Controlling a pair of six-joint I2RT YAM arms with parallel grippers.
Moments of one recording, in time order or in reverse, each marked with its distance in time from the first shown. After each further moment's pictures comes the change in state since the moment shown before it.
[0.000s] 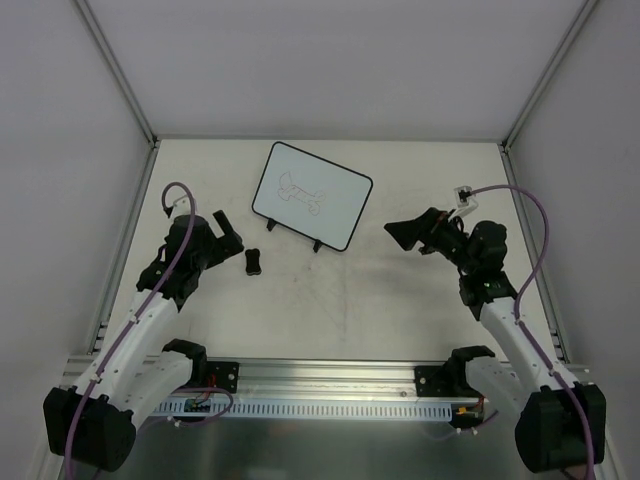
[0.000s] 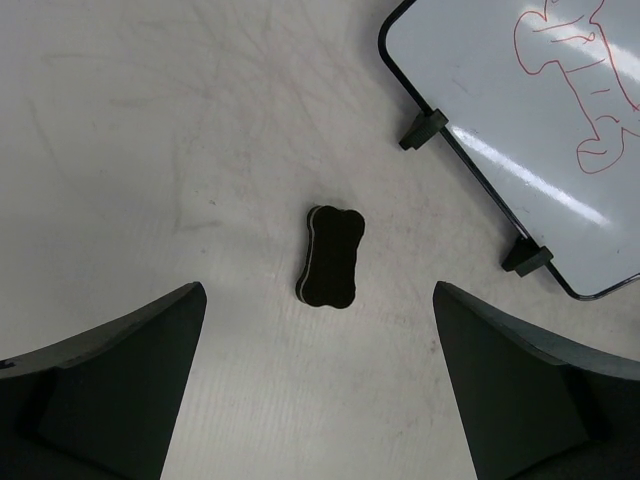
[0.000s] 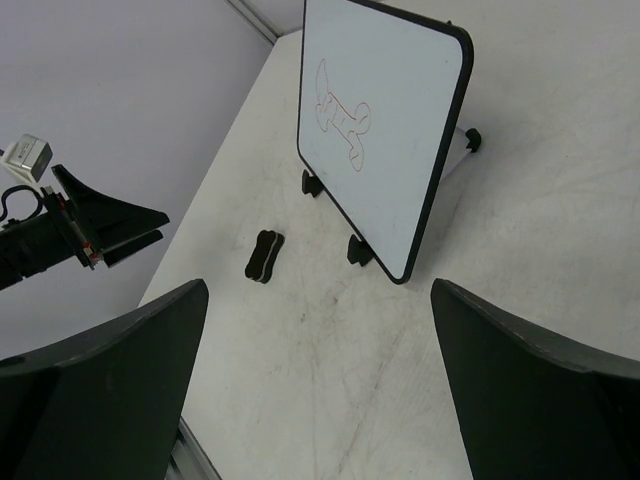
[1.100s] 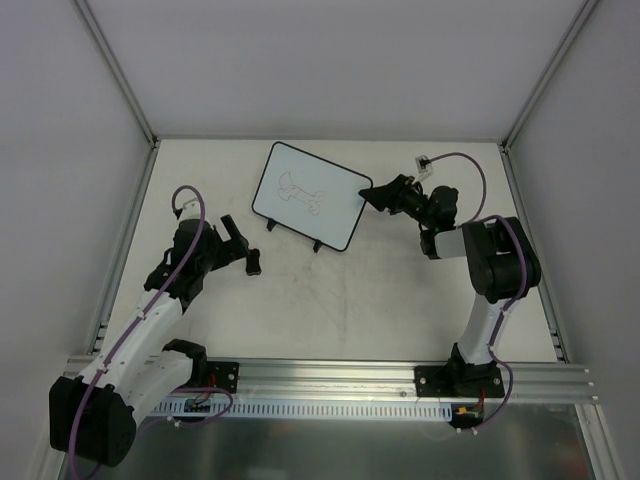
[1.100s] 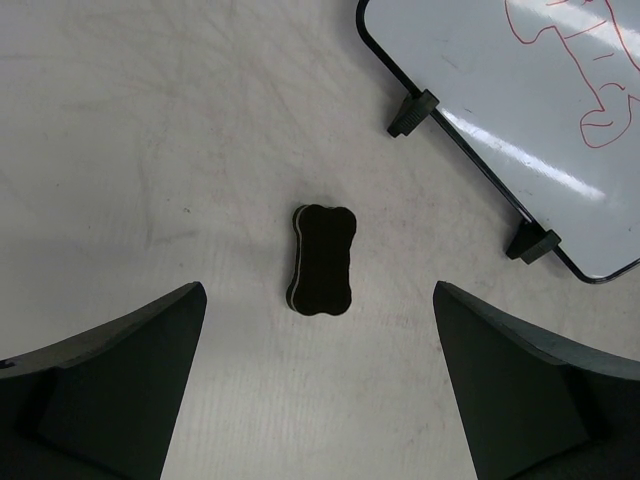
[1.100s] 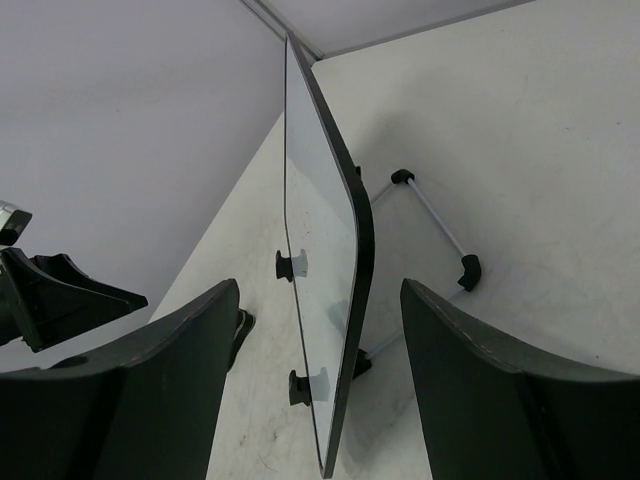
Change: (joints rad) left arm 0.000 0.022 -0.101 0.151 0.068 0.045; right arm 0.029 1.040 0.317 0.880 -0.124 0.182
